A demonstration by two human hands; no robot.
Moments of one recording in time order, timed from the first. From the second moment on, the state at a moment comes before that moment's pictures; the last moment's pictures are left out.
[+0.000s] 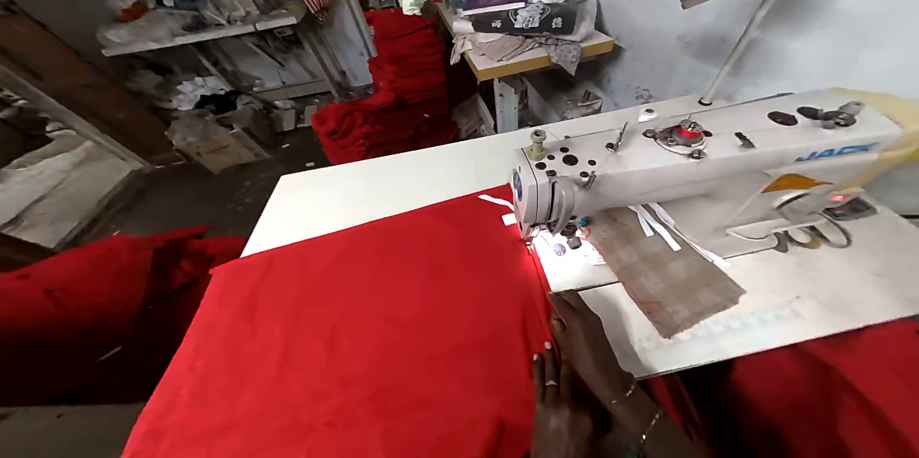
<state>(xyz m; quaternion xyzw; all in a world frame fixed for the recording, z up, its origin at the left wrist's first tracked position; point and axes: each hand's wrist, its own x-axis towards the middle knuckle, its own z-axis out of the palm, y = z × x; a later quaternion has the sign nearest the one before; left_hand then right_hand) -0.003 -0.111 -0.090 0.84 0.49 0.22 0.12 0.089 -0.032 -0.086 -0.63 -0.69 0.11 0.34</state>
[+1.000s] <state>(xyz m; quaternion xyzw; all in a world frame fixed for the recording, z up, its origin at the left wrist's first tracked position) -0.046 0.010 -0.091 0.85 0.39 0.29 0.23 0.109 -0.022 -0.078 -0.61 -0.69 0.25 0.31</state>
